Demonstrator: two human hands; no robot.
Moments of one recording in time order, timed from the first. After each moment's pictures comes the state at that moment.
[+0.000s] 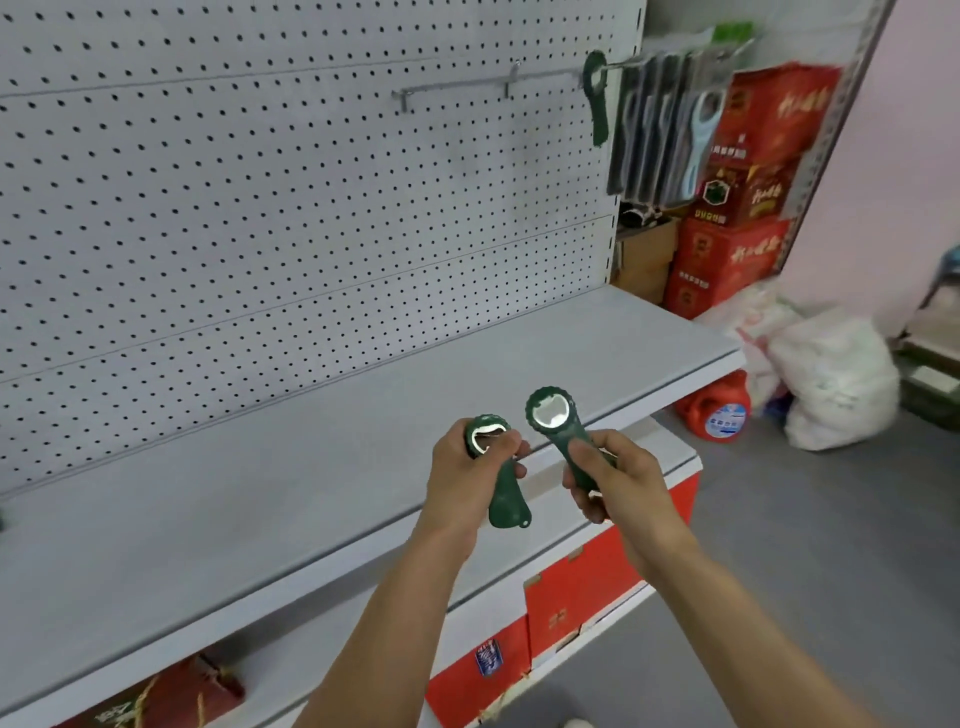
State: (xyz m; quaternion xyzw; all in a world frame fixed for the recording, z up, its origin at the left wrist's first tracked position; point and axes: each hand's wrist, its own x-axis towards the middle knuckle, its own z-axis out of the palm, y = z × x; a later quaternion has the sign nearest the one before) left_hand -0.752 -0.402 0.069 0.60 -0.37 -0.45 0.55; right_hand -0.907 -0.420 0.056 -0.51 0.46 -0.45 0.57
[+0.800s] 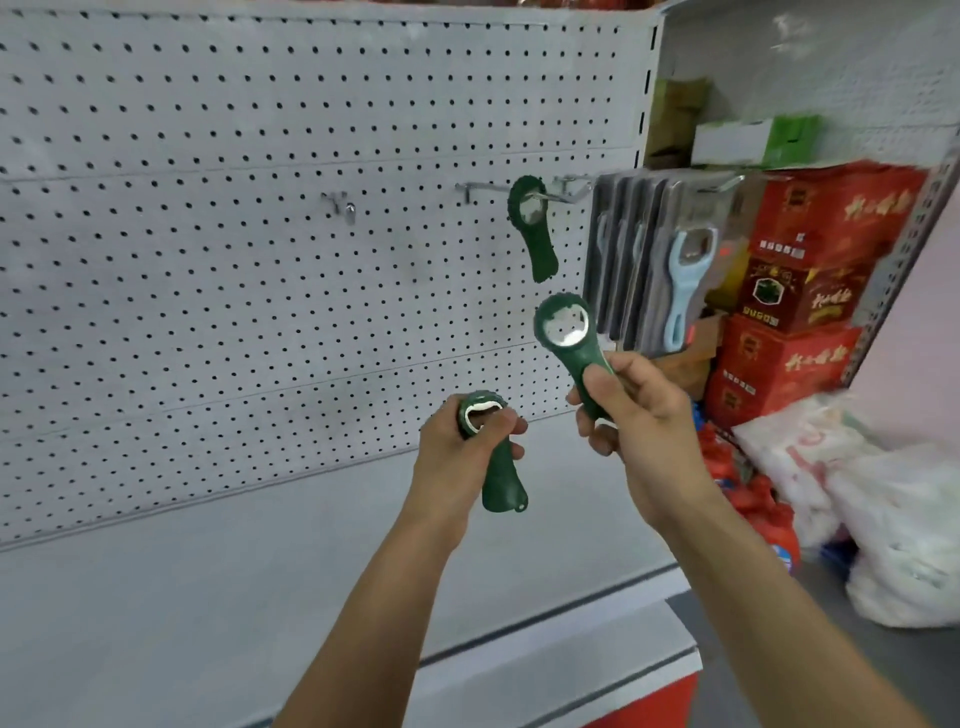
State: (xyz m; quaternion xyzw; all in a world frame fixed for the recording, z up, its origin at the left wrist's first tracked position) left_hand -0.840 -0.637 0.154 0.57 -0.38 -0.37 0.63; right_hand -0.989 -0.688 0.174 -0.57 0.29 -0.55 0.54
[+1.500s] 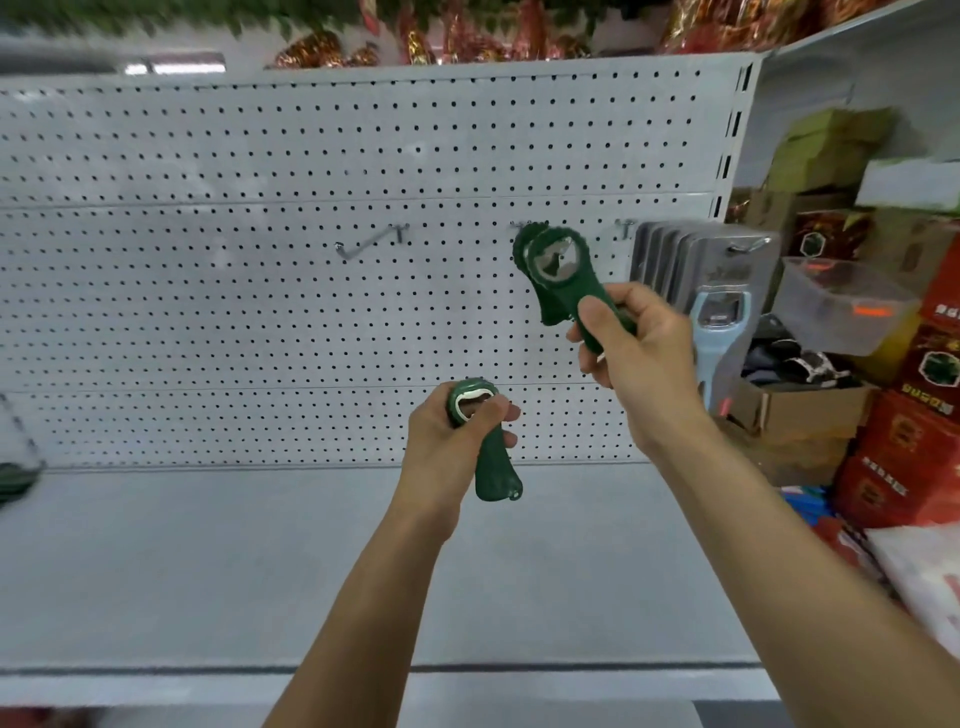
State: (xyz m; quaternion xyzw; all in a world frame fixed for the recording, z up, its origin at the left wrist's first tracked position) left_hand -0.887 -0.660 0.190 0.58 -0.31 -0.24 0.72; right_hand -0.997 -0.773 0.249 -0.65 0.18 -0.52 0.53
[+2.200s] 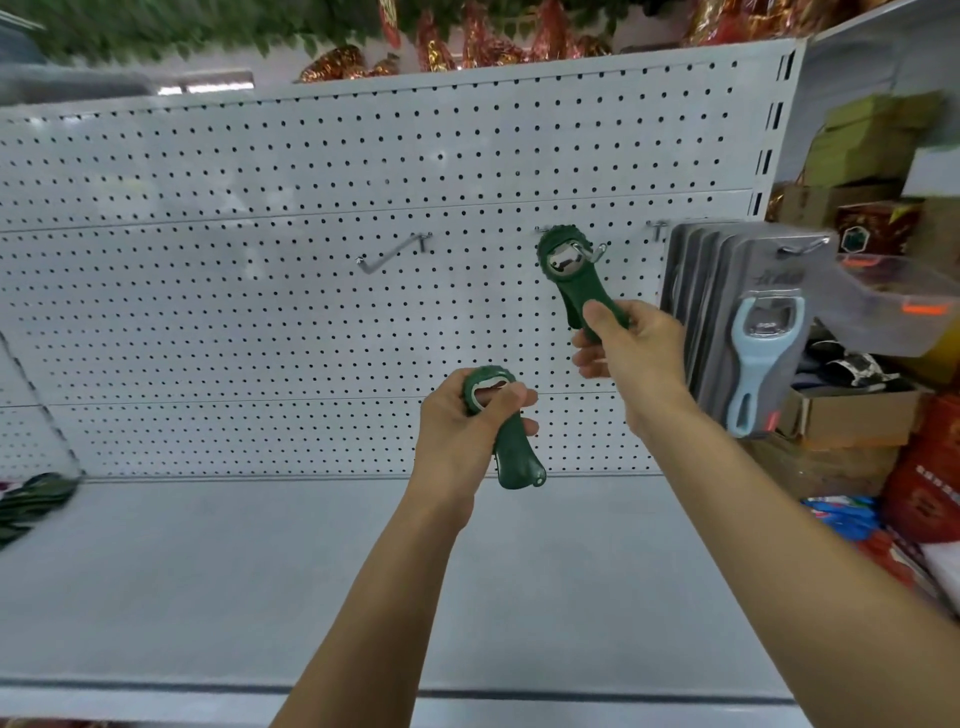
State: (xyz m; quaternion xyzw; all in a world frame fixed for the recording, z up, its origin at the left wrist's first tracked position) left_hand -0.867 -0.668 0.204 0.56 -0.31 -0.22 0.74; right_hand -0.950 -0.806 0.241 -0.61 0.27 -0.49 0.57
